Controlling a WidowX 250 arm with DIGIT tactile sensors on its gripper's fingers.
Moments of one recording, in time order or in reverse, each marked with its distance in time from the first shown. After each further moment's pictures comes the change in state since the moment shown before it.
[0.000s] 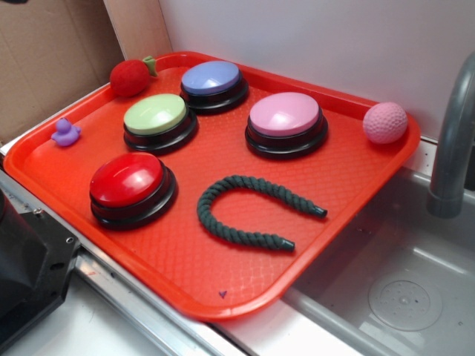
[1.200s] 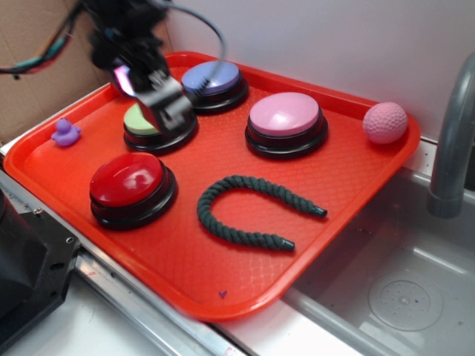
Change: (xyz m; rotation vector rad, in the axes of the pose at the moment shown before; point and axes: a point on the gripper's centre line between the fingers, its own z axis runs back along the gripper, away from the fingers) arm 0.055 -0.042 -0.146 0.027 0.053 -0.231
